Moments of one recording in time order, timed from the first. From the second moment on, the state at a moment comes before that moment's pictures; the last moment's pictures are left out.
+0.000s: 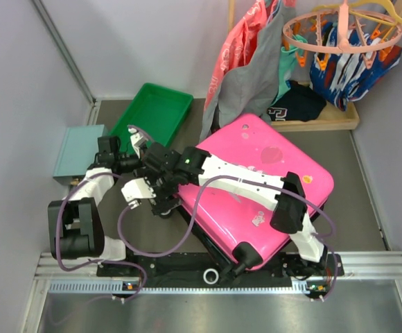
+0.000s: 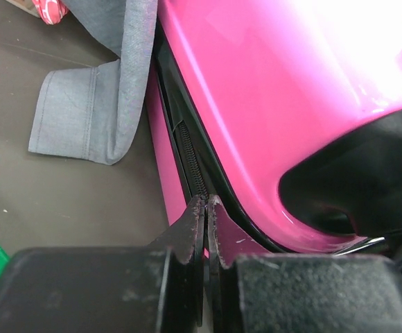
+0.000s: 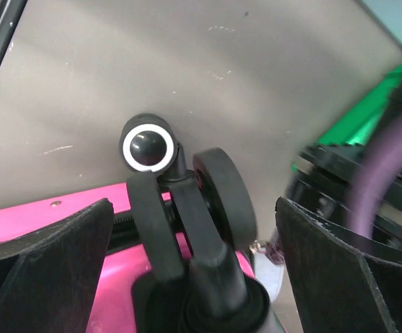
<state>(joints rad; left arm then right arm) 0.10 1.40 0.78 -0.13 1.31 0.38 1.19 2.07 2.10 -0.96 -0.23 -0.93</state>
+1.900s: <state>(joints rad) -0.18 1.62 0.94 0.30 0.99 0.15 1.55 2.01 2.13 -1.24 -0.44 -0.90</state>
